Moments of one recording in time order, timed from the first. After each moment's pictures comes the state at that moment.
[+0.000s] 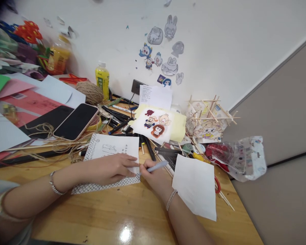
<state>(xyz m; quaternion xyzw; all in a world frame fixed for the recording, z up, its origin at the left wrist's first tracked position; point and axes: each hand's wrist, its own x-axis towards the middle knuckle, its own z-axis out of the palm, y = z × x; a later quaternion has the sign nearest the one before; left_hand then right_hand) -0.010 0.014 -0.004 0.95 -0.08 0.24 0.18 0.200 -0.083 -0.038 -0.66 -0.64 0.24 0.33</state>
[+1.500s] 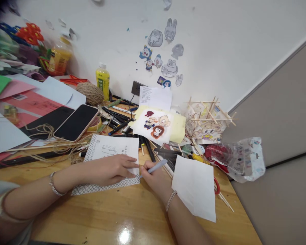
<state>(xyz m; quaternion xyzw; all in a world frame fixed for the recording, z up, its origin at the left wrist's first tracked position) -0.011 0.016 -0.005 0.96 -0.08 0.22 0.16 0.202 -0.083 -0.044 -0.65 -0.63 0.25 0.35</state>
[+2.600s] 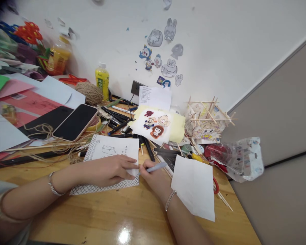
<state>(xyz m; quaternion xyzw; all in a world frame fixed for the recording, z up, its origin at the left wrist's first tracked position) -0.011 0.014 -0.004 0.96 -0.09 0.22 0.17 0.202 -0.081 -0.043 -0.65 -0.64 0.21 0.34</state>
